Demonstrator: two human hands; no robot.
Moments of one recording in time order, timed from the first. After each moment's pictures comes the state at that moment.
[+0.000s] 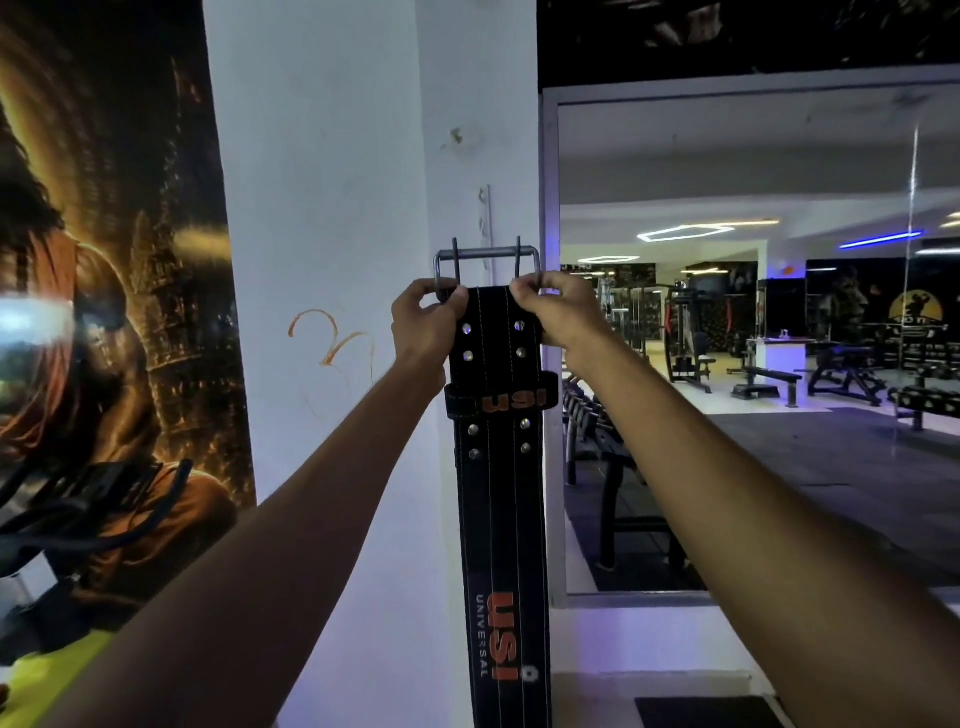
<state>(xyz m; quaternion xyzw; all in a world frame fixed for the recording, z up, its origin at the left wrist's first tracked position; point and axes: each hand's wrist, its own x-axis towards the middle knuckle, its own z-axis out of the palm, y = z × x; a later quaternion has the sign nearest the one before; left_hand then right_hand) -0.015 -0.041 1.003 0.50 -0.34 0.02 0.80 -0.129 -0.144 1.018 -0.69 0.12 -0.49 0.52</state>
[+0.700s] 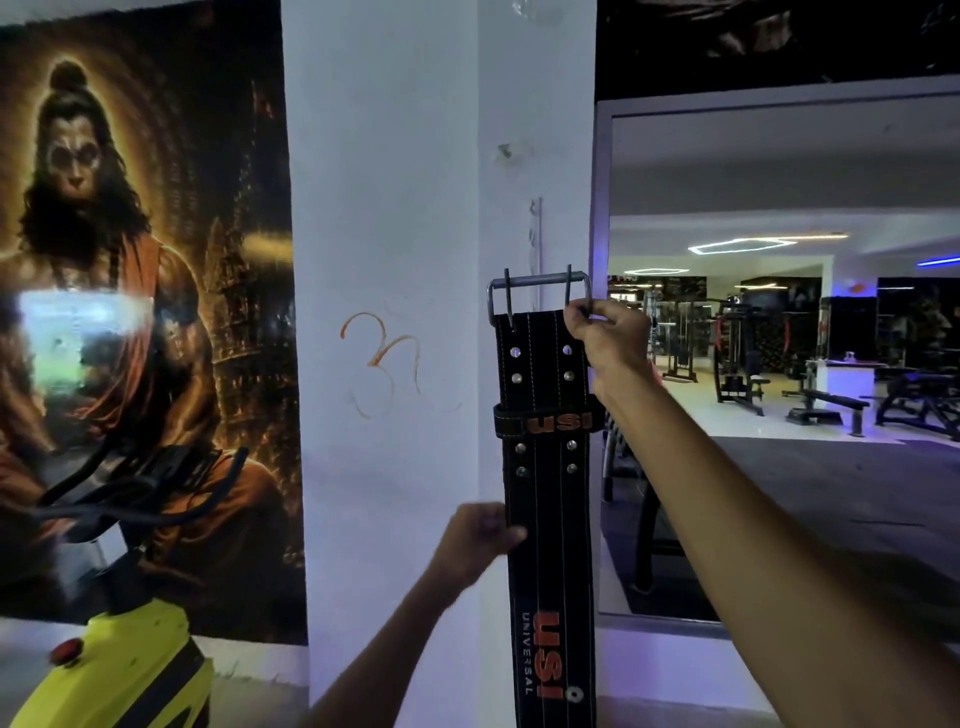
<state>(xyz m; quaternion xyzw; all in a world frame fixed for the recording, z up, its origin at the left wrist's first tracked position) 0.013 -0.015 0.778 0.63 -0.48 -0.13 0.60 -0.120 -0.126 0.999 -0.59 0.13 -0.56 0.56</state>
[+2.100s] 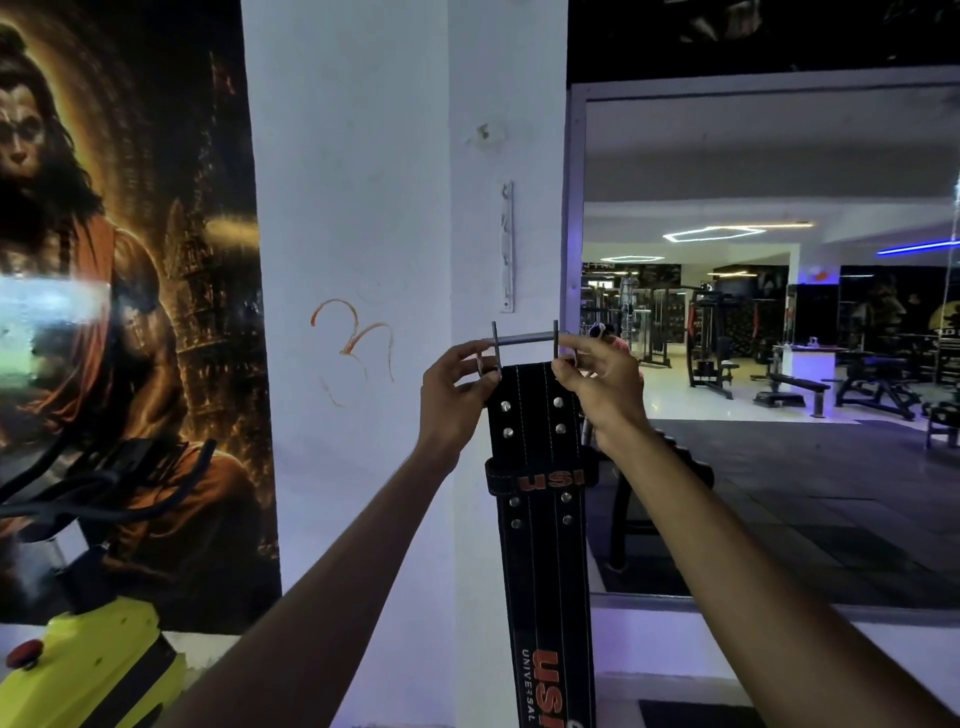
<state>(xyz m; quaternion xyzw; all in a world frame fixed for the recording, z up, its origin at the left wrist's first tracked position) -0.018 -0.039 0.913 0.52 -0.43 0.04 0.74 -0.145 -0.157 0.934 -0.68 0.10 -0.54 0.47</state>
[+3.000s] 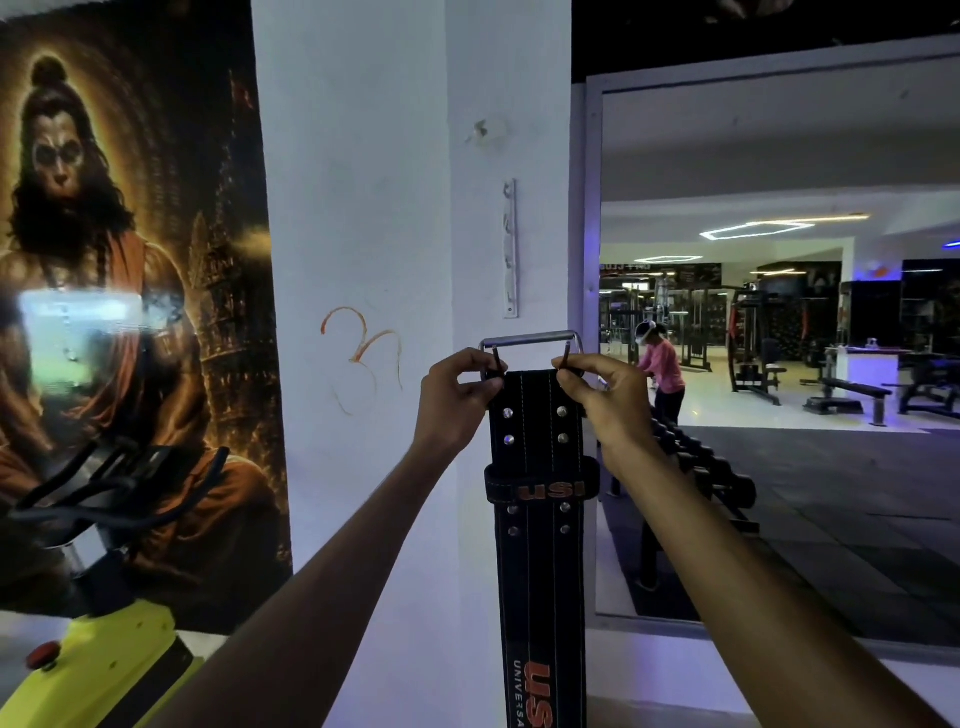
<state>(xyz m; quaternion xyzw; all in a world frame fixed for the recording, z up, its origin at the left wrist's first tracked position) -0.012 -0.090 0.926 0.59 -0.44 0.12 0.67 -0.124 -0.233 0.925 -0.67 0.01 -0.56 0.49</state>
